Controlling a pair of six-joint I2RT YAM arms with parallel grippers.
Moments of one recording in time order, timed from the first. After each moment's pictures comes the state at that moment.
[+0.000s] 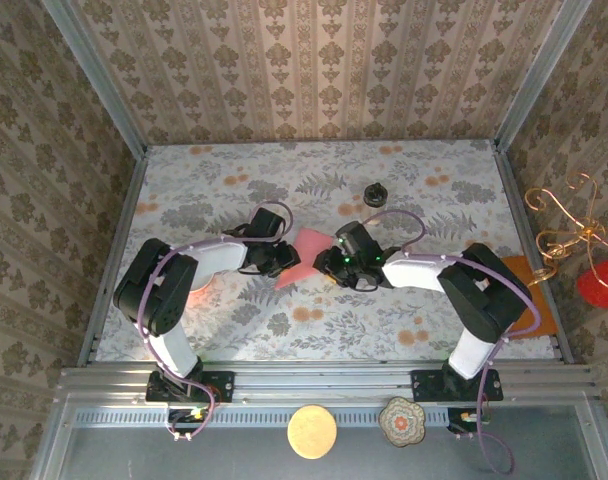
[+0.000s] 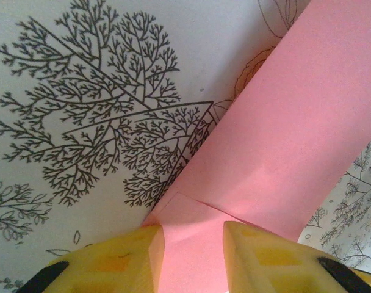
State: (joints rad) left arm -0.59 1.73 0.92 -0.26 0.27 -0.91; right arm 0.64 1.72 0.83 0.03 -0.25 1.16
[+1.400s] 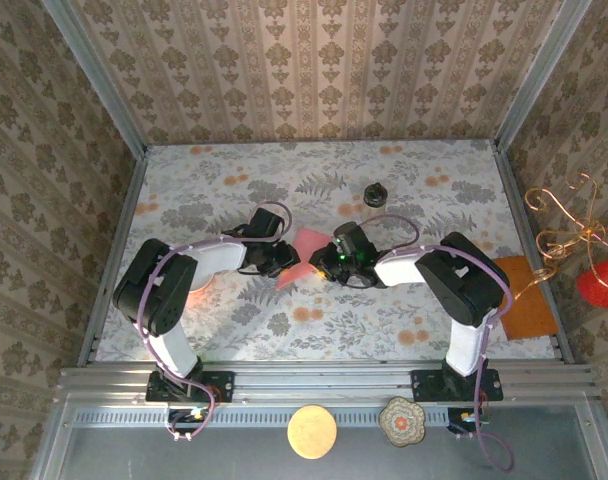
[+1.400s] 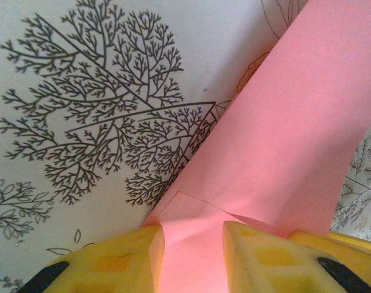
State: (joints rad) left arm -0.59 1.73 0.91 -0.25 0.28 -0.93; right arm 0.63 1.85 0.82 0.29 -0.29 1.28
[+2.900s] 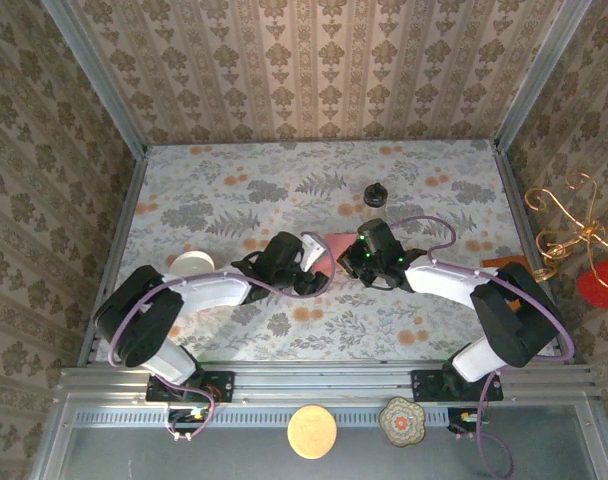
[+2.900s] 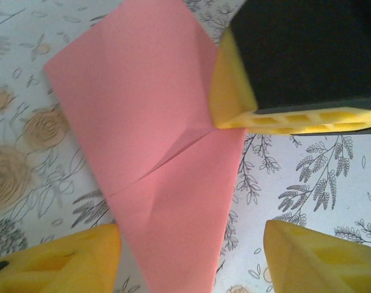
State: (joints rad) left arm -0.86 1.56 0.72 0.11 0.17 -0.03; right arm 0.56 1.52 0.73 -0.03 -0.18 1.37
